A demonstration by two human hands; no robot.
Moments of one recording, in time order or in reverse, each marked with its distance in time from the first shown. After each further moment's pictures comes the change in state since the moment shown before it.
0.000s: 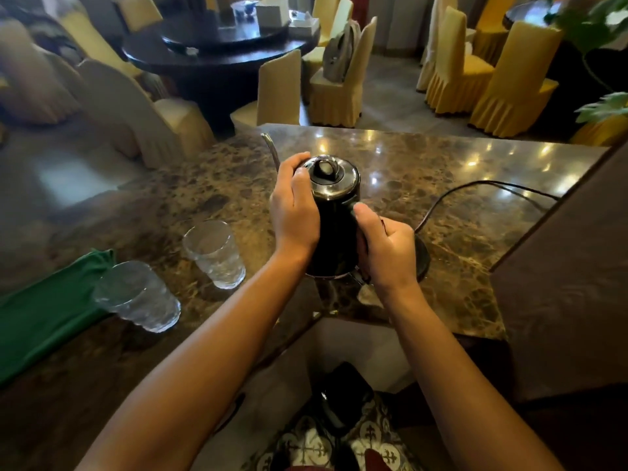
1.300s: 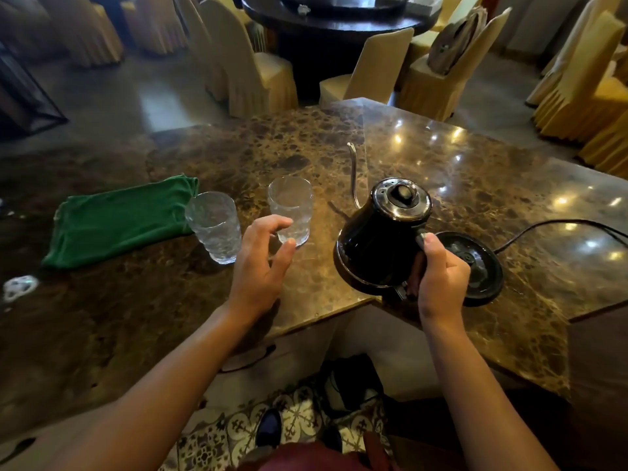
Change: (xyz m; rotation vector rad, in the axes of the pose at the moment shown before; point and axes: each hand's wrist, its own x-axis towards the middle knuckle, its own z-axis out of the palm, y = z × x) left_hand -0.092 -0.079 -0.179 0.438 -0.023 0.118; right_hand -0.020 0.054 0.008 -0.092 -0.031 0.020
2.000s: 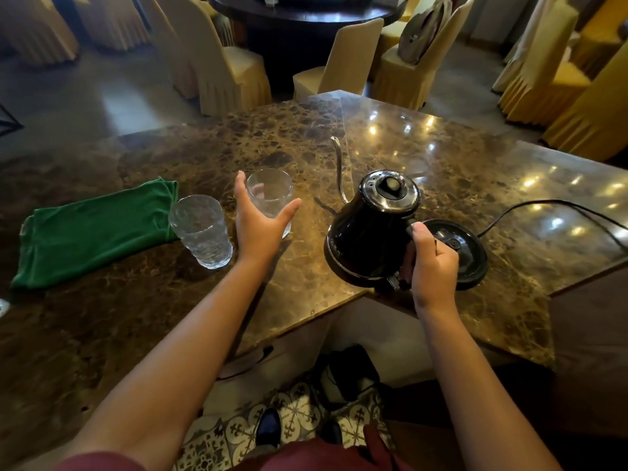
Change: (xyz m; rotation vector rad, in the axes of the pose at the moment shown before) left_hand 0.066 -0.030 0.037 -0.071 0.107 -0.379; right_hand -0.005 -0.009 0.001 -0.030 -0.002 0.062
